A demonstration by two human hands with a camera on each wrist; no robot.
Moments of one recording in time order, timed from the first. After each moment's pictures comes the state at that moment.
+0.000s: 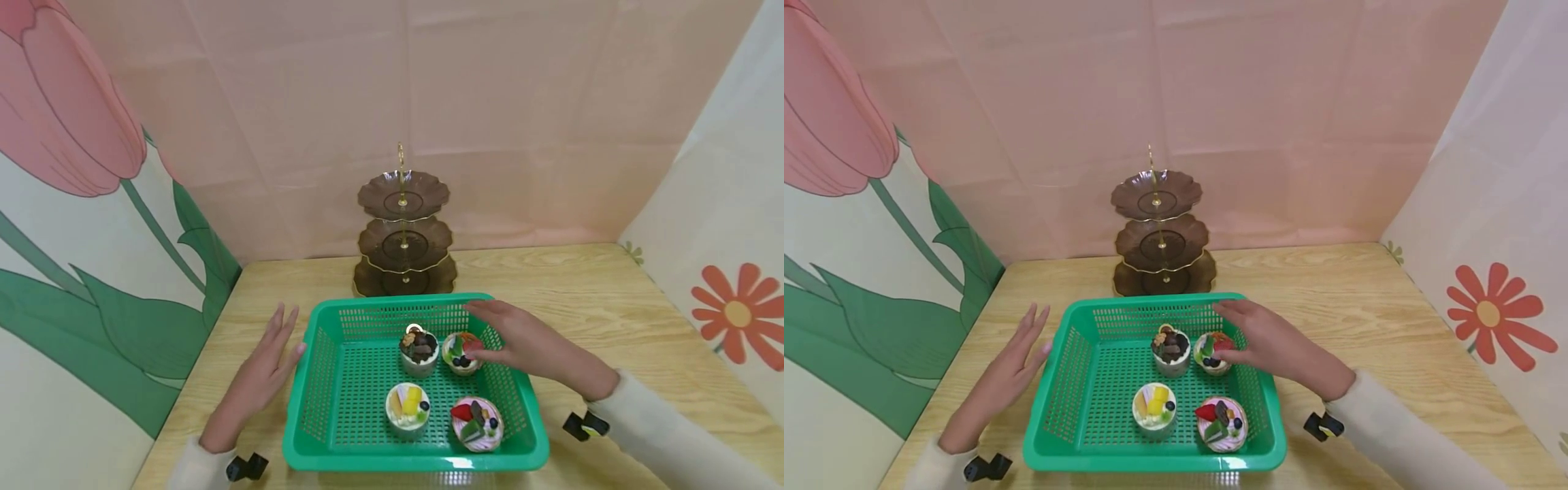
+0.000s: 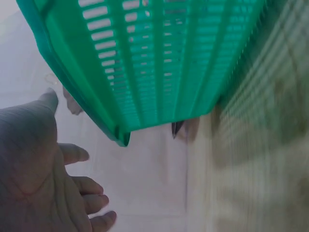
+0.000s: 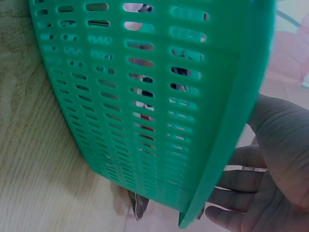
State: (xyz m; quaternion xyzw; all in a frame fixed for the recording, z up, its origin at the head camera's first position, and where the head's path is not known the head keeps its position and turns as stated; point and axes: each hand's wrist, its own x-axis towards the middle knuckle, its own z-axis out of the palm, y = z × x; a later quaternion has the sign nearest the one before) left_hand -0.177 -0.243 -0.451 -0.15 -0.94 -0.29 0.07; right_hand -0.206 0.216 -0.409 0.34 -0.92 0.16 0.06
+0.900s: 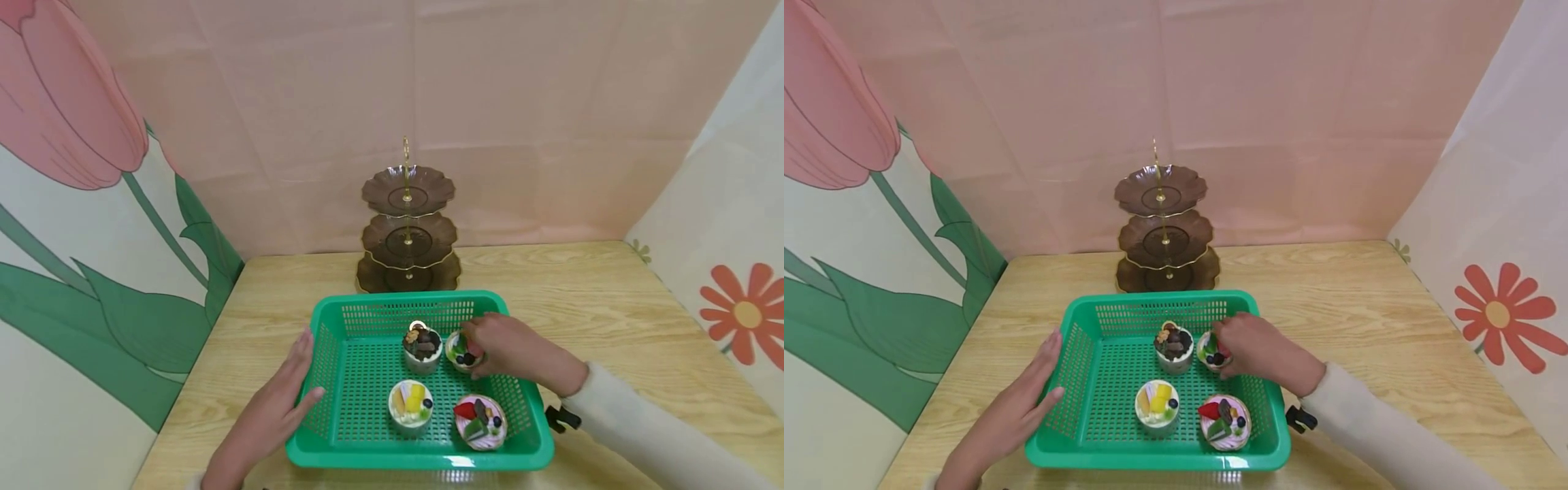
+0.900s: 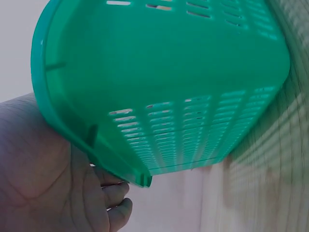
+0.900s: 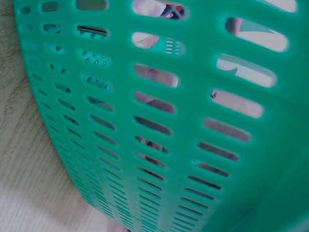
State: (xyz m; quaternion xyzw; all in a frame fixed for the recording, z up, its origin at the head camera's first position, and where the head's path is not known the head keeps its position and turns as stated) left_hand -0.122 -0.216 -0.448 -0.20 -0.94 -0.26 0.05; right_hand -0.215 0.187 -0.421 0.37 -0.93 0.04 0.00
